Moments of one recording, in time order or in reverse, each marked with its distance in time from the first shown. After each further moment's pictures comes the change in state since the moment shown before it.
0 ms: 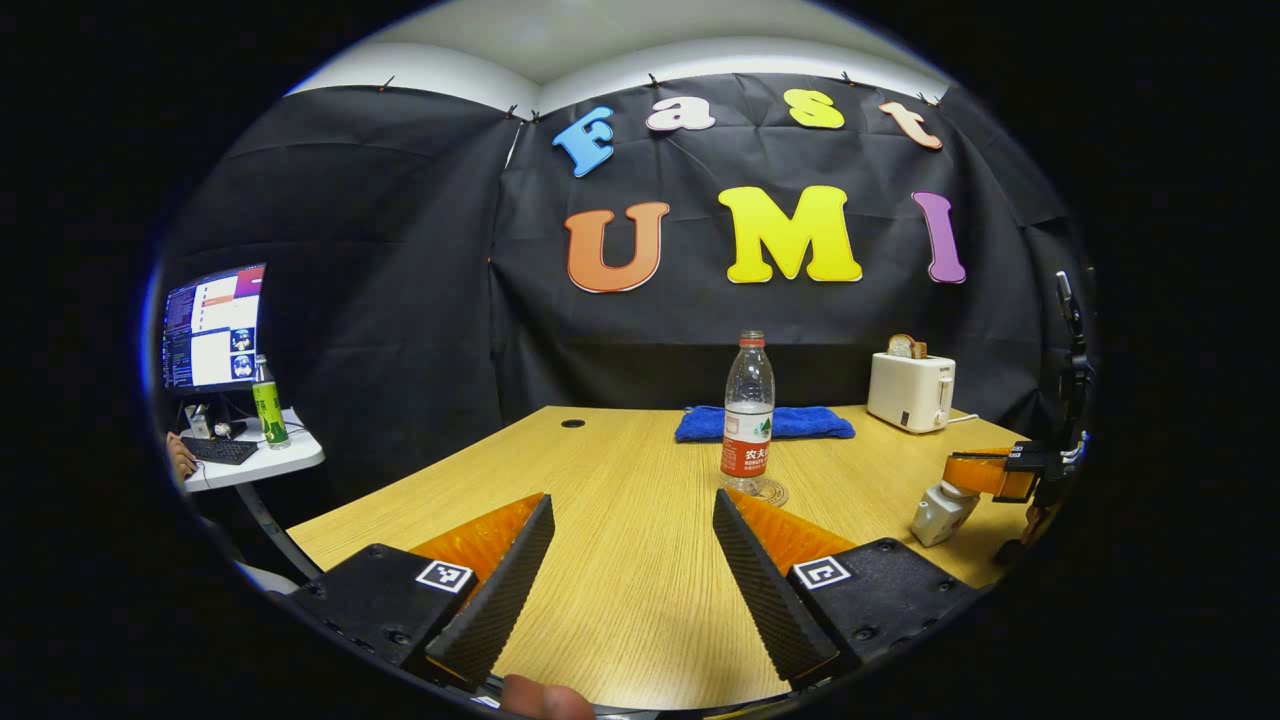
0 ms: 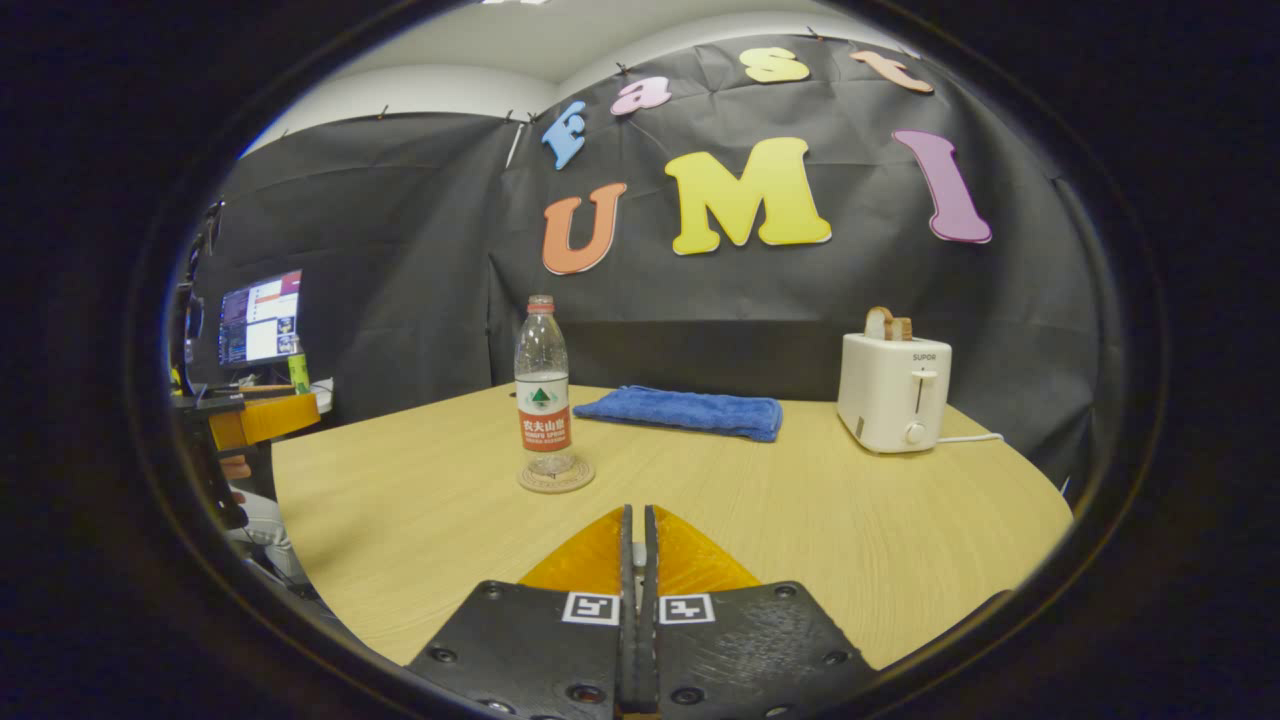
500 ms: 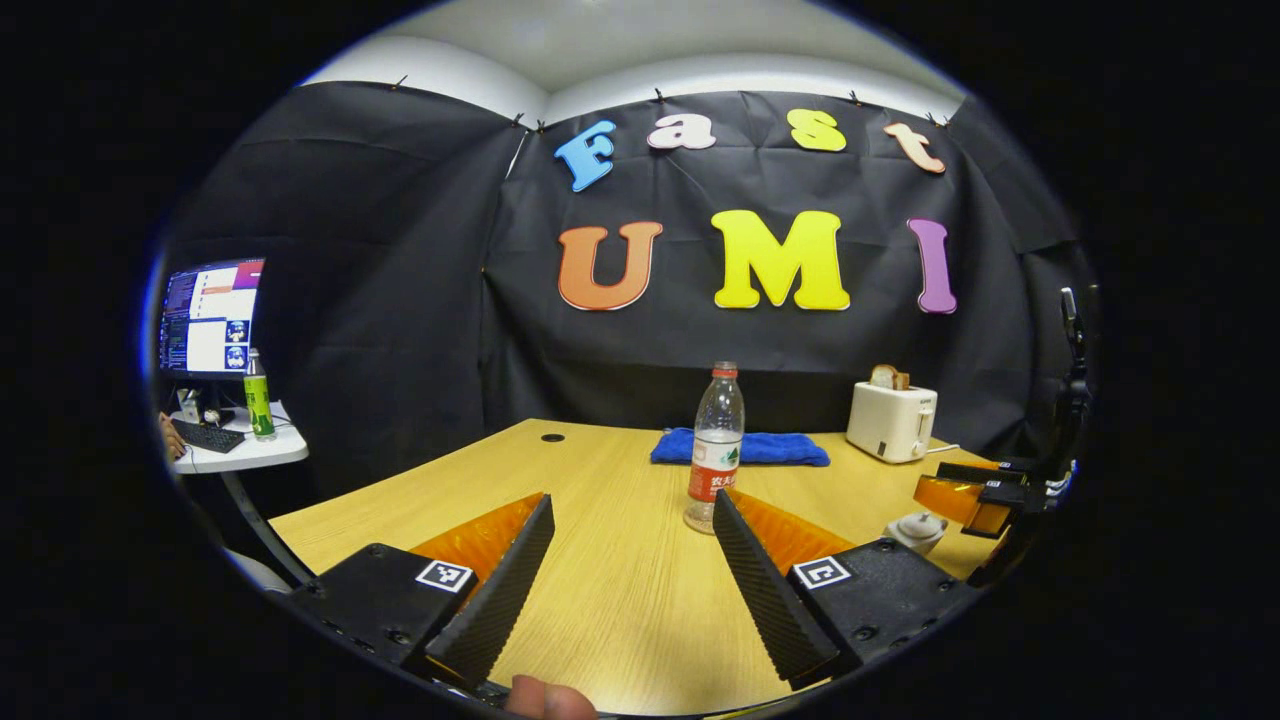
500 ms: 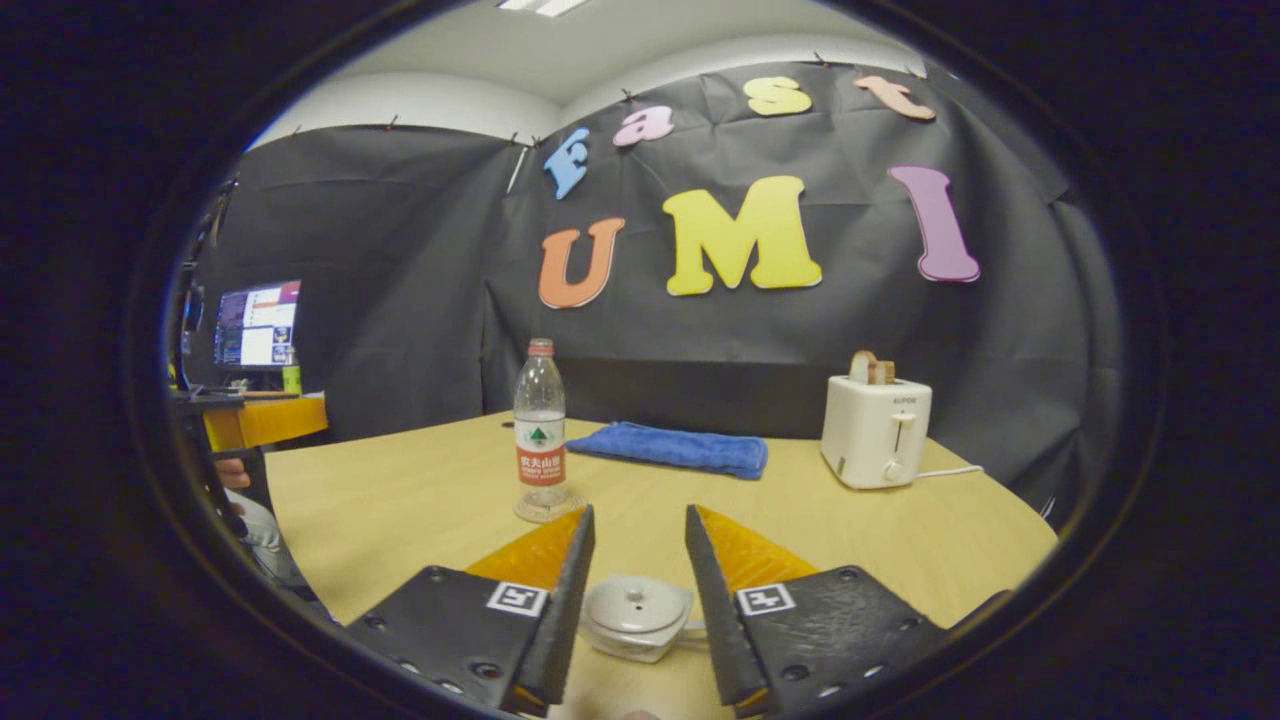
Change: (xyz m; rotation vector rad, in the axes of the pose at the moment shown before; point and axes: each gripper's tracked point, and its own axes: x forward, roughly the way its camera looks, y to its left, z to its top) left arm -0.007 -0.035 0.035 -0.064 -0.071 -0.034; right arm -0.023 -0.005 0.042 -0.015 -0.131 -0.058
